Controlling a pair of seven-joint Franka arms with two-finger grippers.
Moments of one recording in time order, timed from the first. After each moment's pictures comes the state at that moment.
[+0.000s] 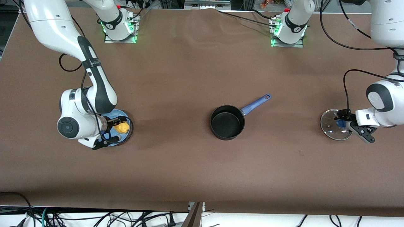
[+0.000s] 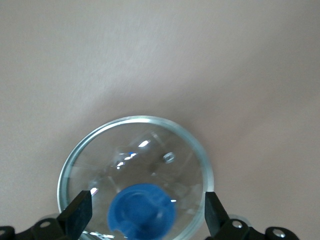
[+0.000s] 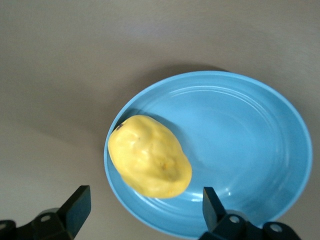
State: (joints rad) left arm 0.05 0.57 0.29 -1.73 -0.27 2.10 1.11; right arm 0.16 0.67 0.00 -1.57 0.03 1.96 -0.28
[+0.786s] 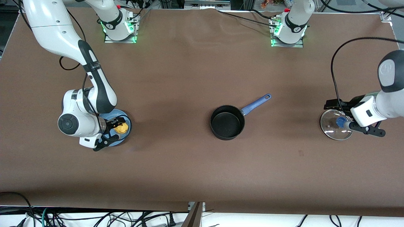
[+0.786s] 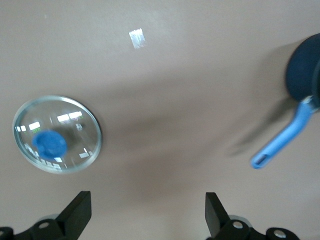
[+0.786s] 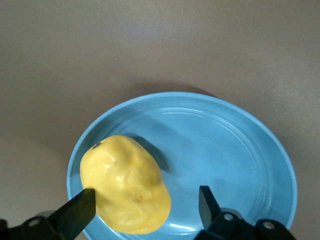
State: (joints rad) left arm -0.01 0.33 0.05 -1.50 -0.08 1.57 0.22; right arm 0.13 0.68 -0.01 -1.62 0.02 2.11 -0.40
